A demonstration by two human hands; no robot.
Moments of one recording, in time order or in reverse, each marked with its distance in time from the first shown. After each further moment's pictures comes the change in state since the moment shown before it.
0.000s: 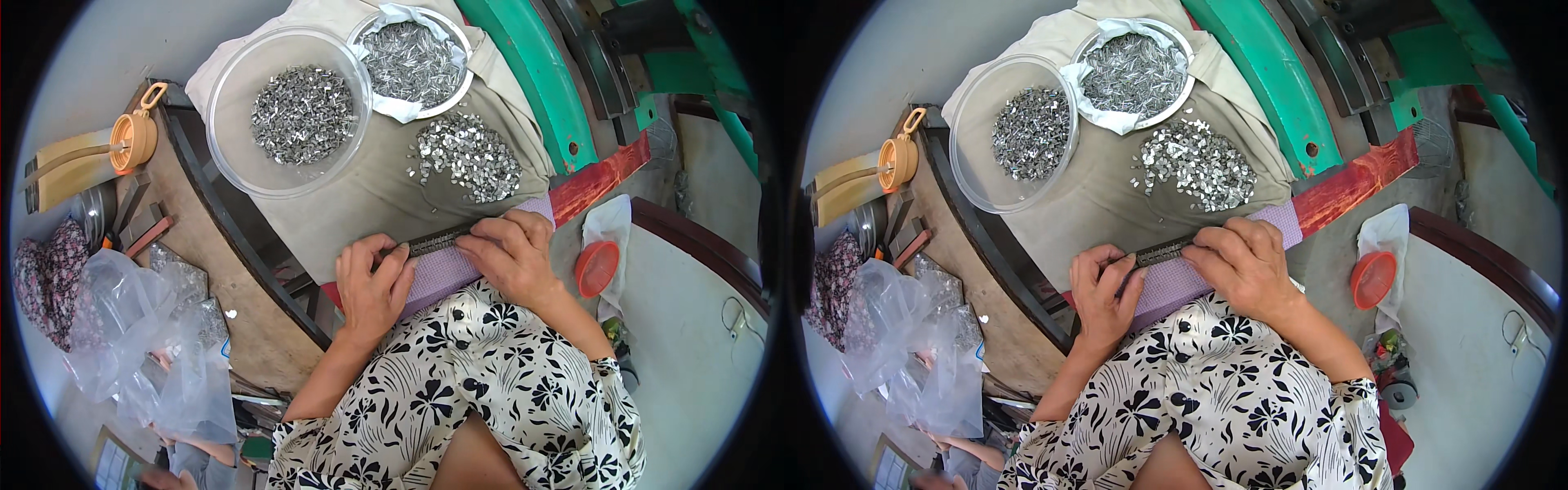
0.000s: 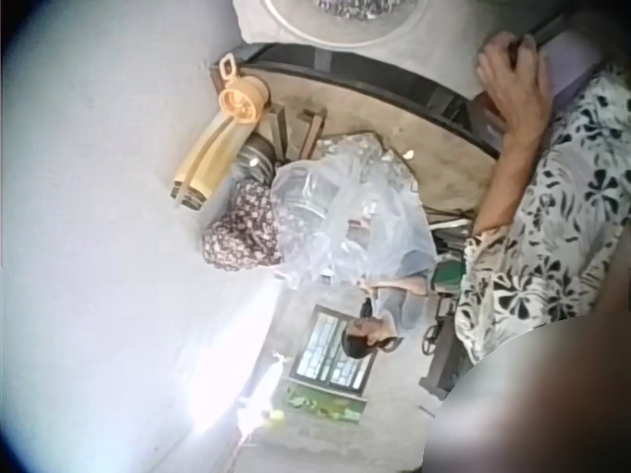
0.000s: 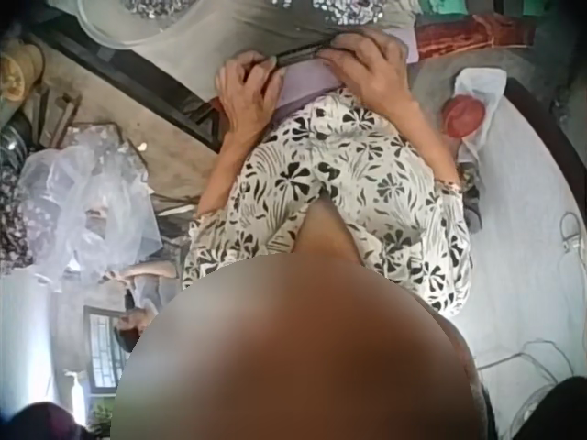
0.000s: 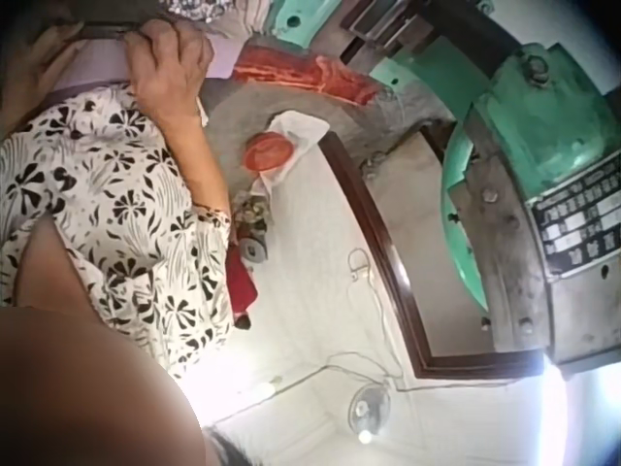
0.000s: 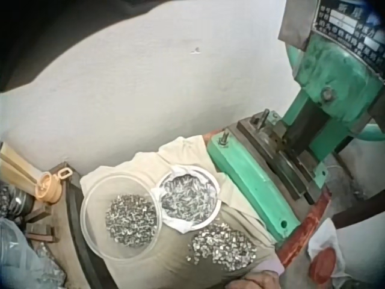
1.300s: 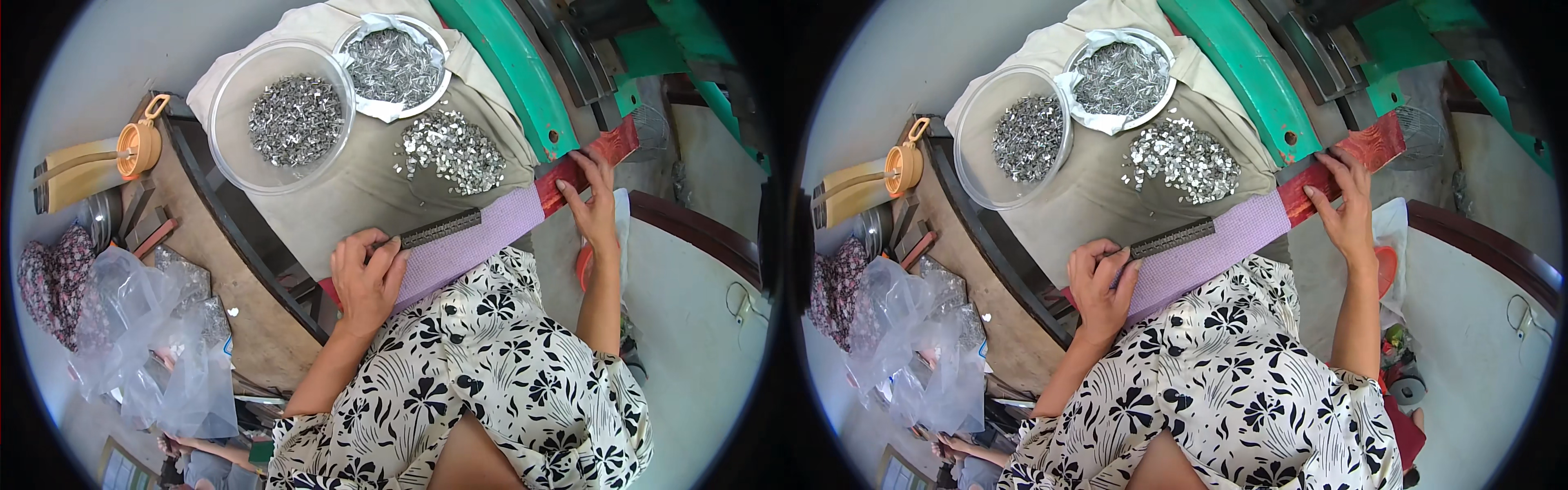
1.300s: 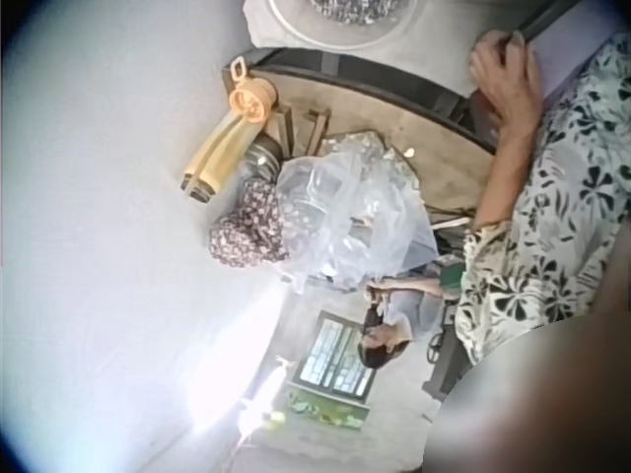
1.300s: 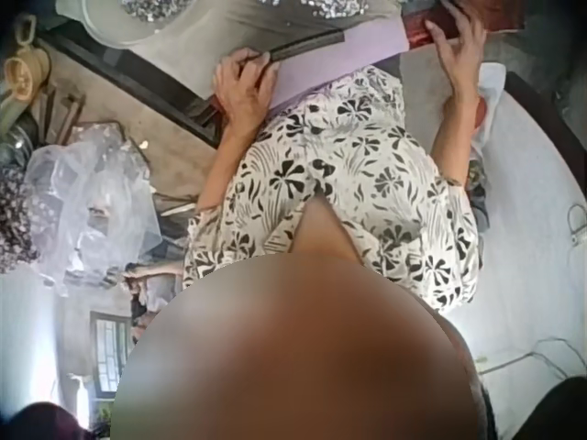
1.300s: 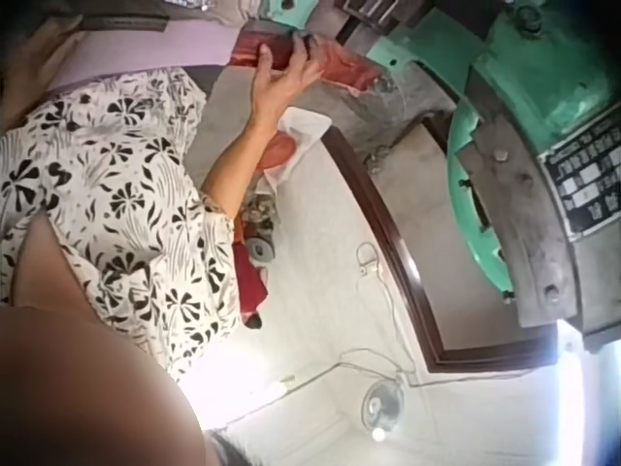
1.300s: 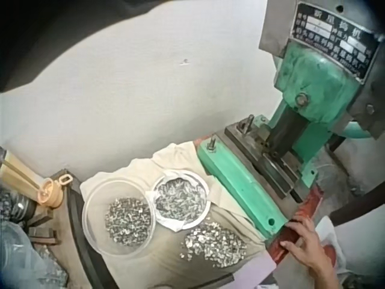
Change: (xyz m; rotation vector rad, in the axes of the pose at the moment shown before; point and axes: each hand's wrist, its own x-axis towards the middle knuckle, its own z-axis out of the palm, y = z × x) left_hand -0.001 -0.003 0.005 -0.009 0.088 0.046; right_hand -0.063 0.119 -0.050 -0.004 -0.002 0.607
